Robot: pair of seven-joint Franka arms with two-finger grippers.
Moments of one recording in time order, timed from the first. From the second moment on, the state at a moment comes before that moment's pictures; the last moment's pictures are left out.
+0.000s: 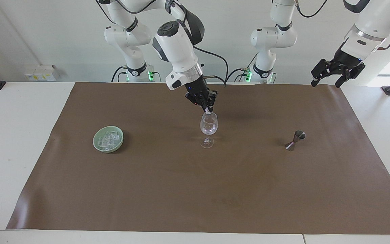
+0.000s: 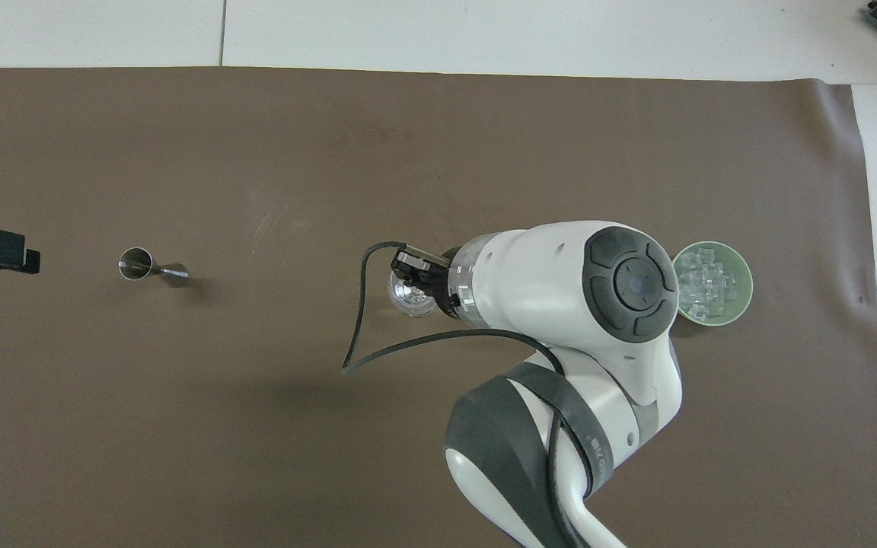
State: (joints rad) left arm -0.03 -0.08 0.03 -1.59 -0.08 1.52 0.00; right arm 0.05 0.14 0.56 -1.82 0.21 2.27 0.92
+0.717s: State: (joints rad) left arm -0.03 -0.08 0.02 -1.59 -0.08 1.52 0.00; right arm 0.05 0.15 0.56 -1.83 0.21 2.30 0.92
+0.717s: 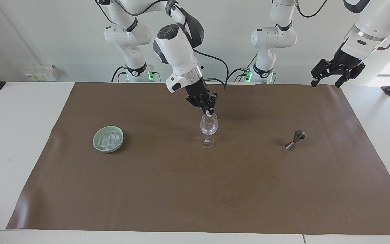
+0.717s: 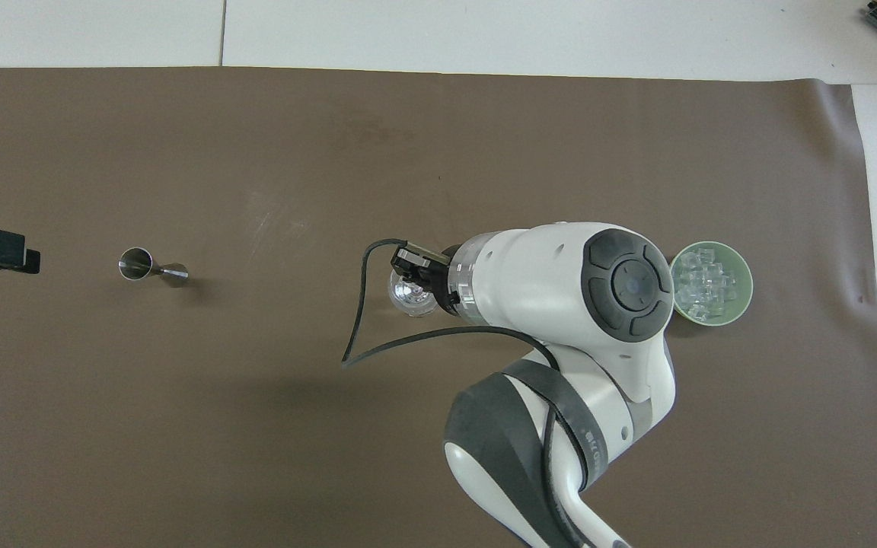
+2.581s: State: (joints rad) left arm -0.03 -0.08 0.02 -1.59 -0.08 1.52 0.00; right arm 0.05 0.15 0.56 -1.82 0.20 2.32 0.92
